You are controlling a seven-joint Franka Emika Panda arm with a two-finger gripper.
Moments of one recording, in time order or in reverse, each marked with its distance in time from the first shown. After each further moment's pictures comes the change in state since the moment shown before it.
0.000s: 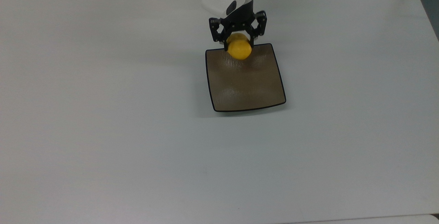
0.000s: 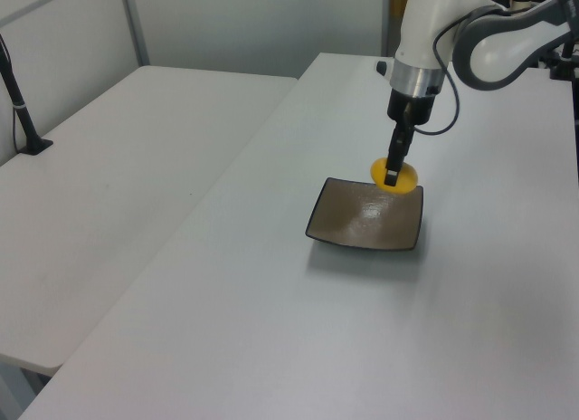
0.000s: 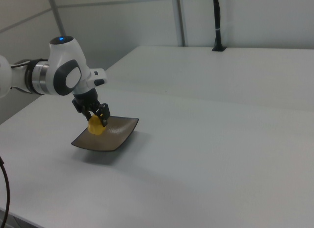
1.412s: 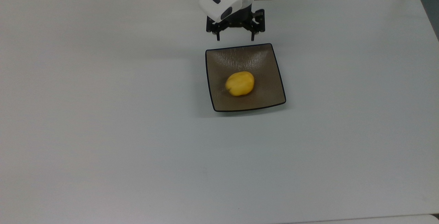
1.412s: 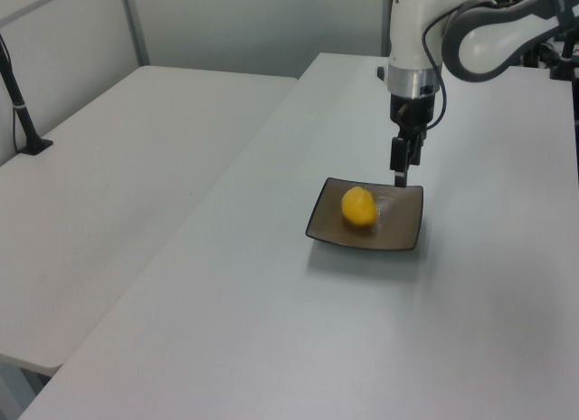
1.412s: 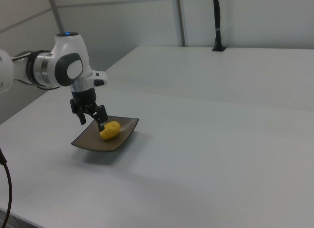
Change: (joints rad) arm -0.003 0.028 -0.001 0.094 -0.012 -0.262 0.105
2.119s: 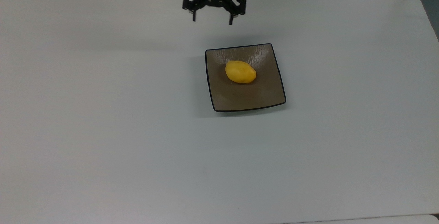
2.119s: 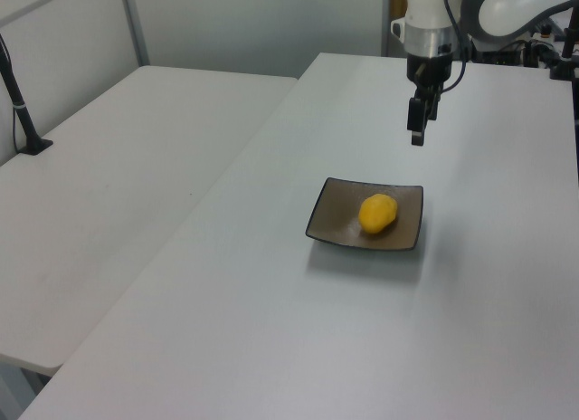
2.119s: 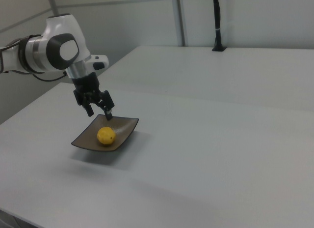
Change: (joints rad) arm -0.027 -0.106 -0.034 0.023 -0.129 -0.111 -0.002
